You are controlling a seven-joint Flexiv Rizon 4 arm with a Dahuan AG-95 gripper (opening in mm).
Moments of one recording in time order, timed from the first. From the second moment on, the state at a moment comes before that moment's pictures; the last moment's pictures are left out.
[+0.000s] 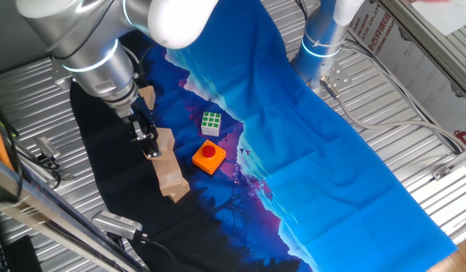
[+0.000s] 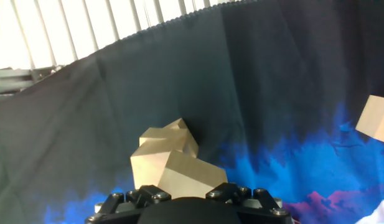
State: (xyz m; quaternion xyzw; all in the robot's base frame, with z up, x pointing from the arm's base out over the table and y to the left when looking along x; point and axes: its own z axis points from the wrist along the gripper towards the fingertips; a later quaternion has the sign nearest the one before) arm 0.610 0.131 0.233 -0.10 -0.99 -0.06 0.07
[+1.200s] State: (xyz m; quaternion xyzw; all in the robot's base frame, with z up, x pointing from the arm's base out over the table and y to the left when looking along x) arm 0.611 0.131 0.232 -0.07 -0.99 -0.05 0.08
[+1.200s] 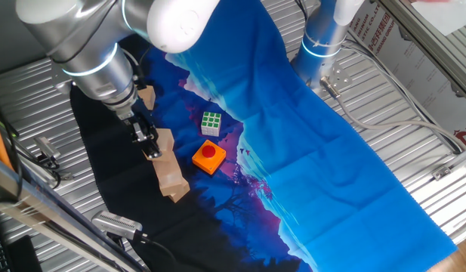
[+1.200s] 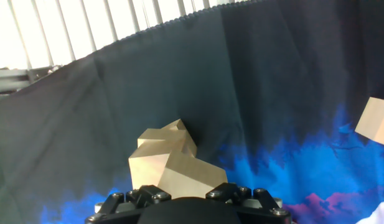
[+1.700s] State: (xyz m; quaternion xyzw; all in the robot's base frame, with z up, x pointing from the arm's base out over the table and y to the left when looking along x) arm 0.613 0.132 0.232 0.05 -1.00 -0.02 0.07
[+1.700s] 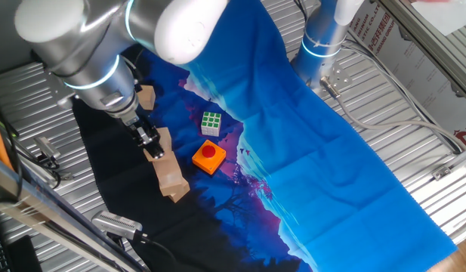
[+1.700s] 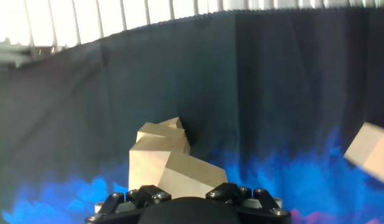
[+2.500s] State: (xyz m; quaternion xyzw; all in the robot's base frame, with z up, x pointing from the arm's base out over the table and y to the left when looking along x) arm 0.612 0.132 0.233 0.11 -0.99 -0.01 0.07
